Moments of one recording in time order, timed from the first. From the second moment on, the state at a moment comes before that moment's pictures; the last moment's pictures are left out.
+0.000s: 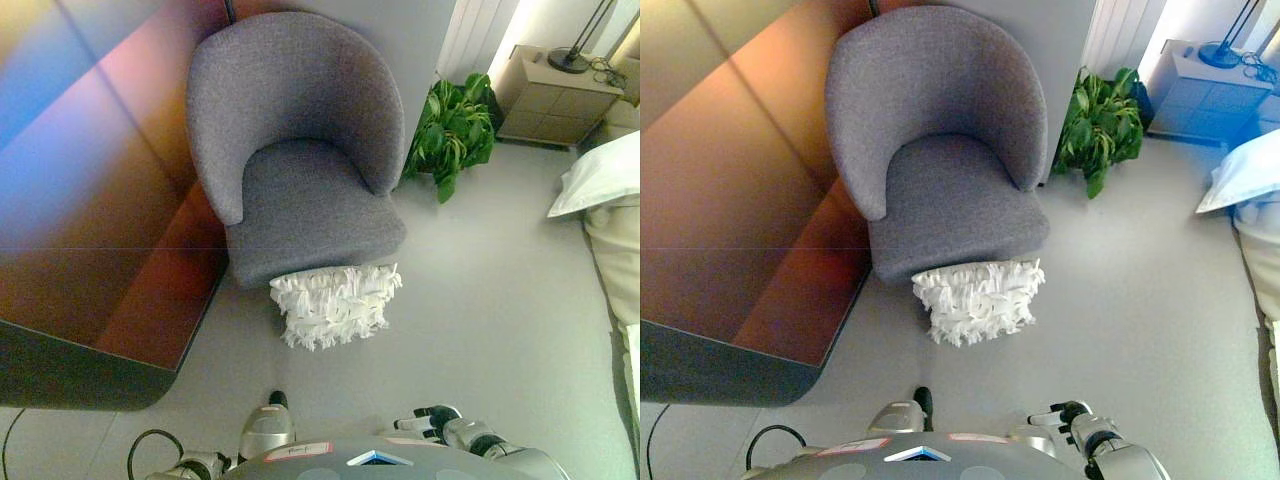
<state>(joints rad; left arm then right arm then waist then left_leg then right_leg) -0.01 0.19 -0.15 1.33 -0.08 0.35 0.01 -0.09 -0.20 0.23 1.33 -0.09 0.18 0.03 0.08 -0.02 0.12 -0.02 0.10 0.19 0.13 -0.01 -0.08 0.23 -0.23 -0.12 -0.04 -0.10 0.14</state>
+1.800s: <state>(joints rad) -0.30 0.20 -0.29 1.29 -0.20 0.37 0.06 -0.80 -0.39 0.64 1.18 -0.50 0.40 -0.41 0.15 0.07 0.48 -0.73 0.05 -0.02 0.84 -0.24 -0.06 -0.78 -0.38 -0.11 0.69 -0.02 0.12</state>
